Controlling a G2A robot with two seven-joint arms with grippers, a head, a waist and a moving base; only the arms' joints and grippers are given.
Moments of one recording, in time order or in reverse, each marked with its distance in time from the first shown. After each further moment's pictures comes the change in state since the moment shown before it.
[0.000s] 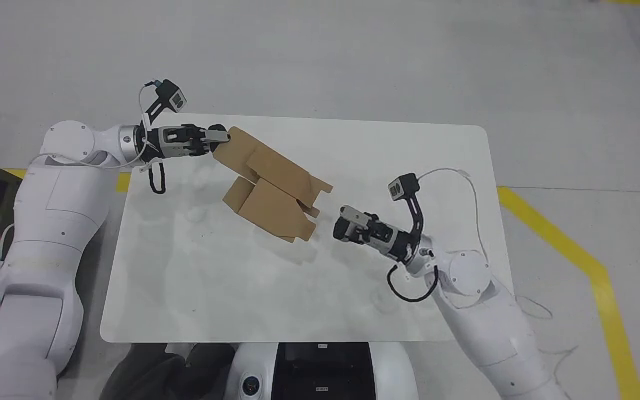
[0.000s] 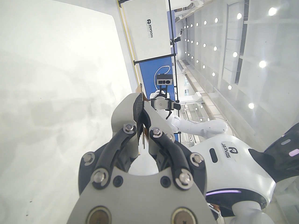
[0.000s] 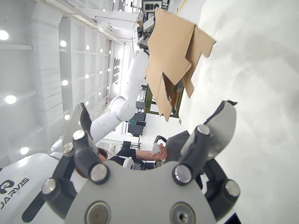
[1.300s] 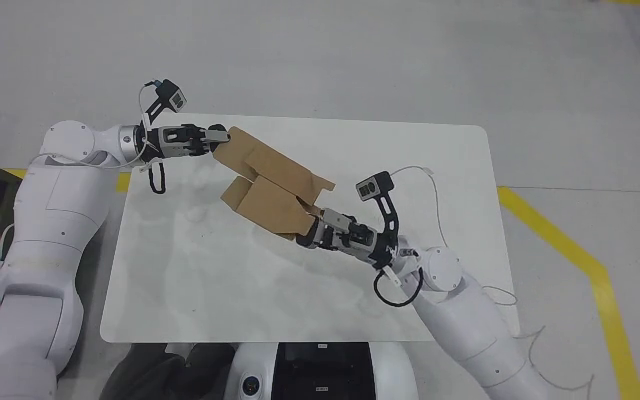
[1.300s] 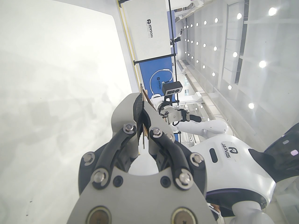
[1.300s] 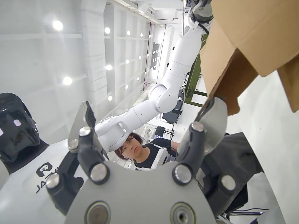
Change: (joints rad) left arm 0.000 0.000 0.000 0.000 0.000 0.000 0.000; right arm 0.090 -0.048 -0.149 0.054 0.244 -0.099 0.047
